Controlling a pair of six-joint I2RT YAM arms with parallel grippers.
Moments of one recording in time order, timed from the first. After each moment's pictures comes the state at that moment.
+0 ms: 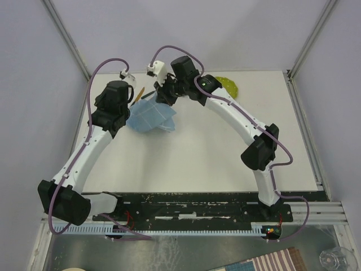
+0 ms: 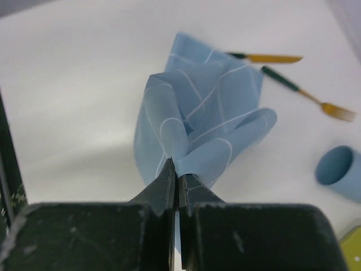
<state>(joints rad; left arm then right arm) -0.31 1.27 1.24 -0.45 -0.83 0.63 0.75 2.10 2.27 -0.79 -0.42 -0.28</state>
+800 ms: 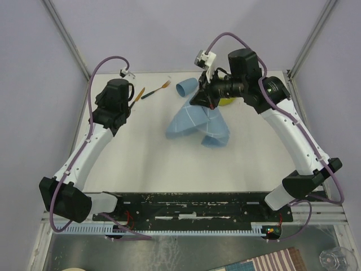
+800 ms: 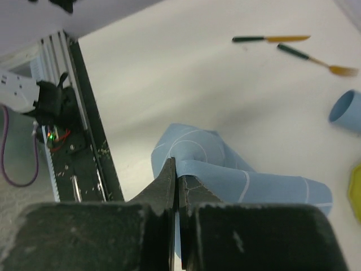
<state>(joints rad) -0.30 1.29 1.25 -0.44 -0.83 0.63 0.58 1.57 1.99 -0.84 -0.60 -0.12</state>
